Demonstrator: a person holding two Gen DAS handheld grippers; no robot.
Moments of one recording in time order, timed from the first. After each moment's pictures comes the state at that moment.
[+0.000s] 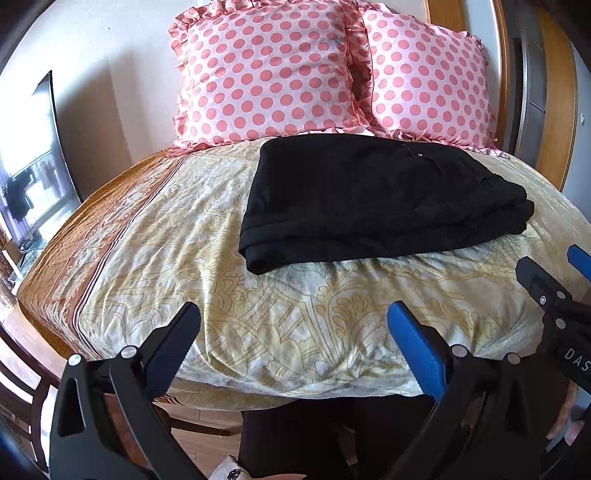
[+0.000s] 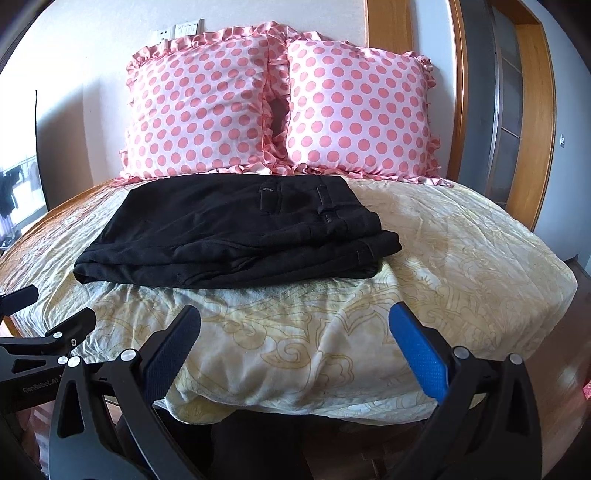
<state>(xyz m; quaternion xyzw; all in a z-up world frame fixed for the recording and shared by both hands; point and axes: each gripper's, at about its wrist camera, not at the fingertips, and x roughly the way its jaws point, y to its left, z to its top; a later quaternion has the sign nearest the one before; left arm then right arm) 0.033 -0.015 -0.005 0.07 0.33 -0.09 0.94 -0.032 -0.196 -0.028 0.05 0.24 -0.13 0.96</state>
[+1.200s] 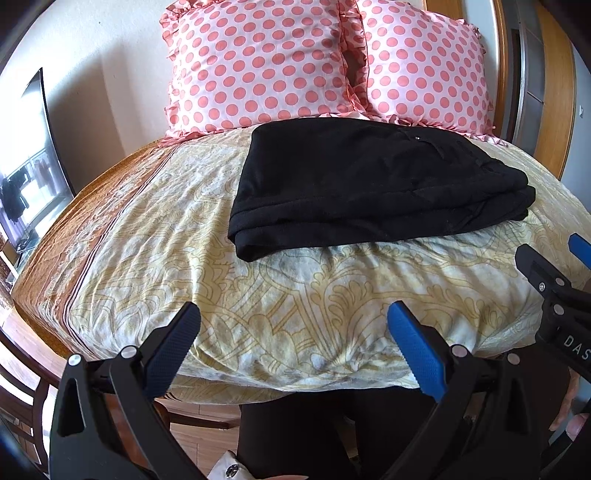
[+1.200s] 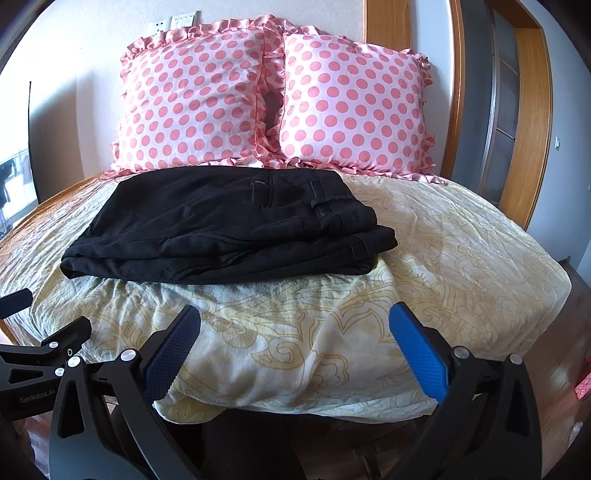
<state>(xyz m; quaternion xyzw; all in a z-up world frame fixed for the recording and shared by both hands) 0.038 -0.018 -0.014 0.08 0.36 -0.10 0.93 -0.026 -0.198 -0.030 0.05 0.25 -0.14 0.96</state>
